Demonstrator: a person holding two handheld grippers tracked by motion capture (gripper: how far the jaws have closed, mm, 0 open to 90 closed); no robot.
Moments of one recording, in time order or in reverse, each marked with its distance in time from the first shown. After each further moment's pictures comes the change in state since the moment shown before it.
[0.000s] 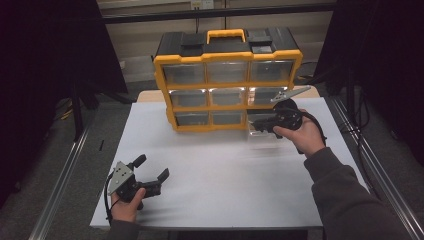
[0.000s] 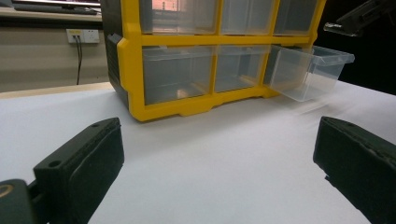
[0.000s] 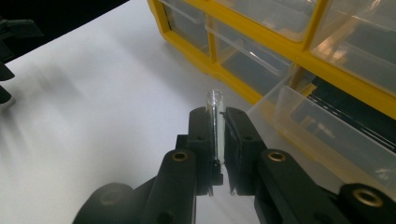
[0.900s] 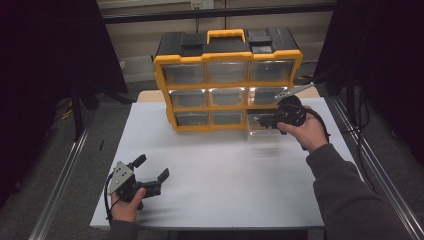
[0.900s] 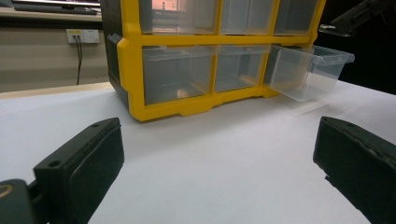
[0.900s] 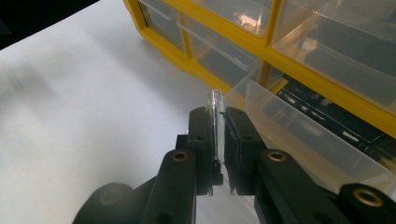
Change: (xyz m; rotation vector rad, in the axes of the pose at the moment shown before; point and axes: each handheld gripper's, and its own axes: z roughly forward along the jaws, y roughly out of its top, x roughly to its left) left arm 0.001 0.000 0.000 0.001 -0.002 0.008; right arm -0.016 0.000 -0.003 0.017 -0.059 0.017
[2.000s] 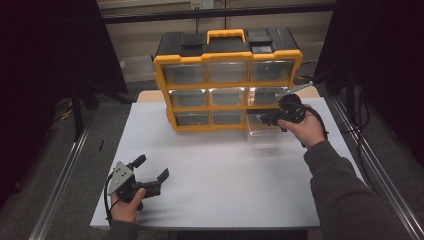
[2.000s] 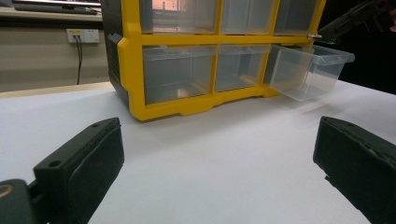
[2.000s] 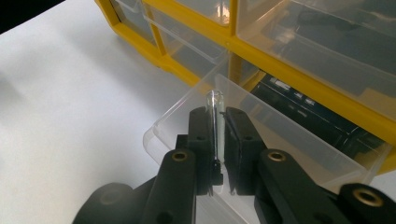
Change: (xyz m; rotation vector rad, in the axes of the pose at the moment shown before) left arm -0.001 0.000 -0.001 0.000 -0.005 -0.012; right arm -0.021 -0.004 0.014 0.006 -0.044 0.032
